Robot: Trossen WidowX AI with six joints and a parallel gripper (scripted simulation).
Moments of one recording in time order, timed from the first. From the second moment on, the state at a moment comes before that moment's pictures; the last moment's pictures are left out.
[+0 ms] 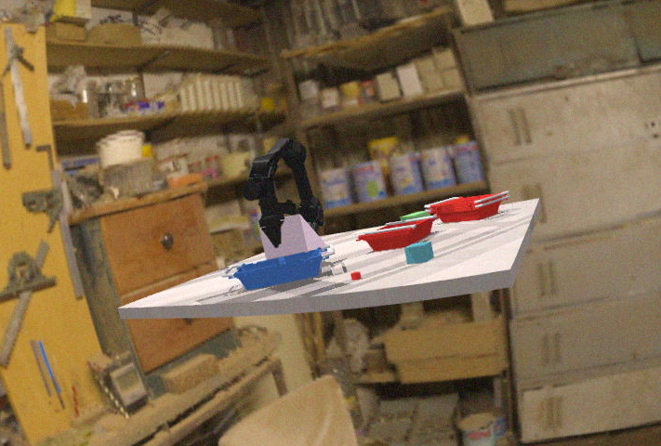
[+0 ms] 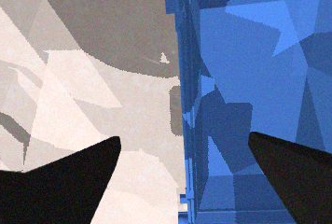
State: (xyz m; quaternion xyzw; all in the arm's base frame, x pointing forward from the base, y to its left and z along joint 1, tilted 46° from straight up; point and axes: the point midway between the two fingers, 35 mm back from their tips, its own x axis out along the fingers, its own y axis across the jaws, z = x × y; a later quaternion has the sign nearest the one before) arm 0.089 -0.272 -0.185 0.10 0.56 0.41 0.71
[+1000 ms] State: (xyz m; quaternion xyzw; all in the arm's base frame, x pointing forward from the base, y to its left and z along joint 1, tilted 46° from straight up) arm 0.091 -0.216 -0.248 0.08 0.56 0.42 0.71
